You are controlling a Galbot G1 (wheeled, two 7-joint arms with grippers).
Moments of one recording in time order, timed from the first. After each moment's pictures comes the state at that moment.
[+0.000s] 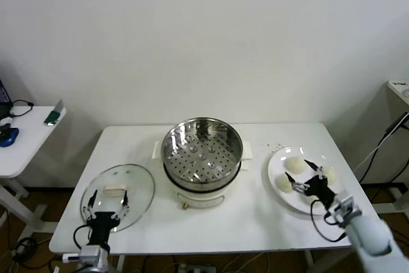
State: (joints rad) left arm 1.59 -1.48 -0.69 -1.88 0.08 -0.07 -0.03; right arm -1.06 0.82 0.48 1.45 0.12 -0.05 -0.61
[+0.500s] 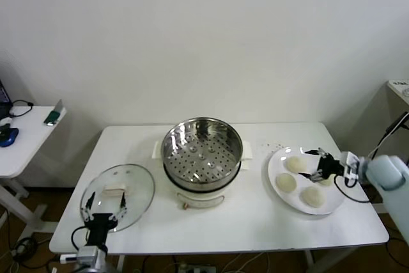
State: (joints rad) left arm 1.58 -1.47 -0.70 -1.86 0.06 -0.06 -0.04; right arm -0.43 0.70 -0.05 1.08 -0.12 0.01 -1.05
